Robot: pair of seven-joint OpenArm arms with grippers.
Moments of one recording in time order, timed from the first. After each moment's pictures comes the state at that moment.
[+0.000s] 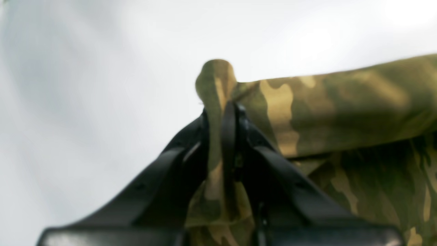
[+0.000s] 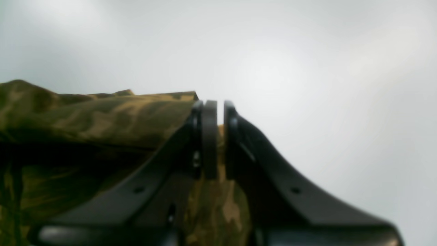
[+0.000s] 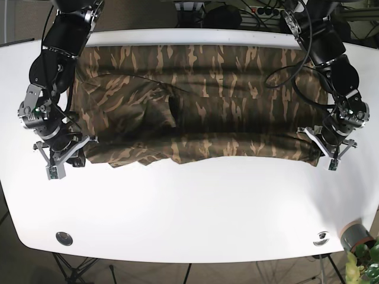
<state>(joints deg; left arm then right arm) -10.9 -13.7 -28.4 80.9 -5.1 -40.1 41.1 8.6 12.4 22.4 98.8 19.8 24.4 -56.6</state>
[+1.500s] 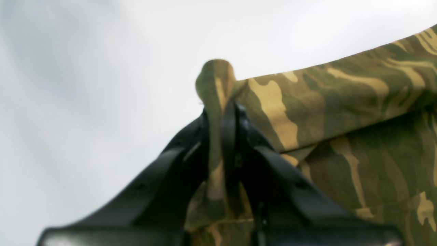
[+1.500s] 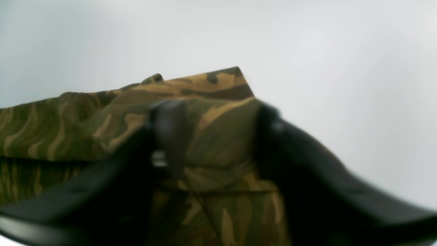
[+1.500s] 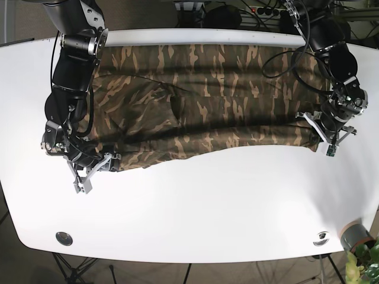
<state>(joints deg) -4.9 -13.7 -28.7 84.9 -5.1 -40.1 41.8 22.7 9.7 17.1 69.9 19.3 24.2 -56.6</state>
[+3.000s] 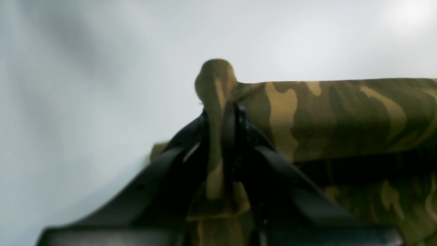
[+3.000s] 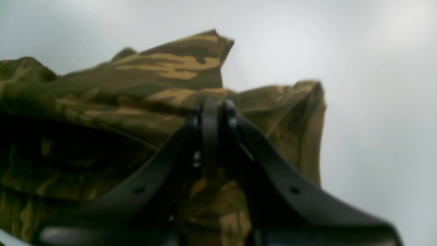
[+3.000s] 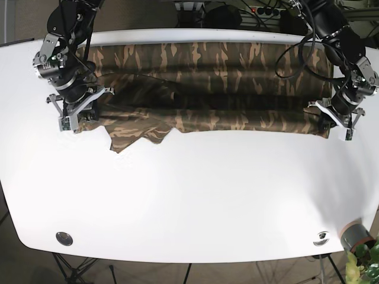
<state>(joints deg) 1.9 -14.2 -37.5 88.2 -19.4 -40.1 48.2 -11.8 2.6 27.1 114.3 20.4 25.0 -57.1</state>
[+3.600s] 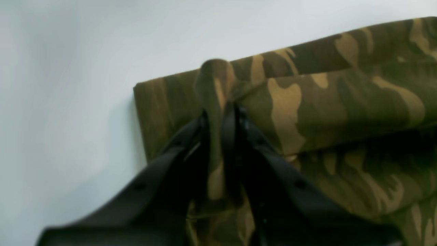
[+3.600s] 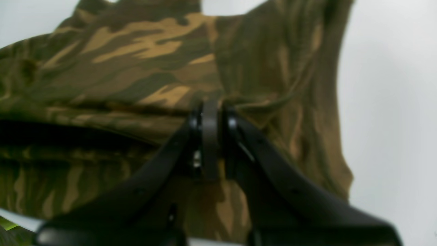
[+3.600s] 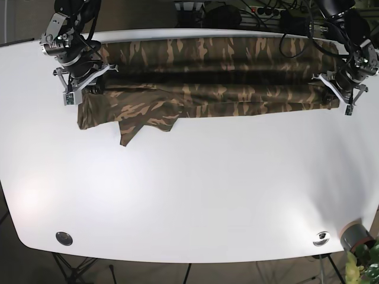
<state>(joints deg) 11.8 -17.8 -37.2 88.2 -19.6 -40.2 48.0 -19.9 -0.9 29.6 114.1 20.7 25.2 -56.6</state>
